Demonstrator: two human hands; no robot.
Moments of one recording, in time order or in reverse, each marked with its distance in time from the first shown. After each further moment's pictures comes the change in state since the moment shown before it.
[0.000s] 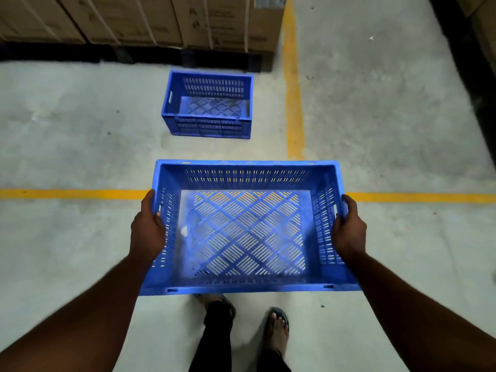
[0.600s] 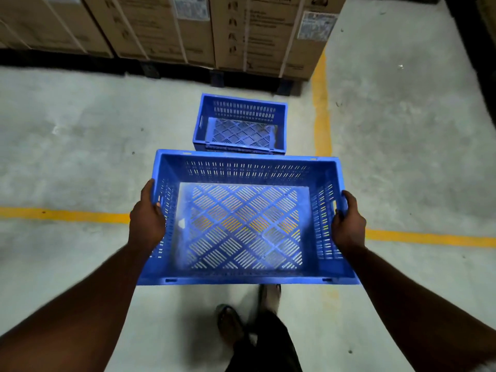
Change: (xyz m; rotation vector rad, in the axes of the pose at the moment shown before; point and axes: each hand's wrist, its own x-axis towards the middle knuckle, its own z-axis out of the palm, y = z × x) left_hand 0.225 -0.050 -0.089 -0.027 0.024 -0.079; right_hand 0.103 -0.202 0.121 -0.046 -0.026 -0.075
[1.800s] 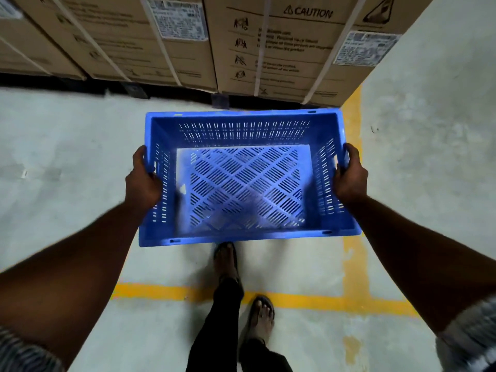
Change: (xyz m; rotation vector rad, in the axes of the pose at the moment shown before) left_hand 0.462 0.084 0.114 -0.007 -0.110 -0.209; right_hand 0.441 -0.192 0.171 0.048 -0.076 -0.001
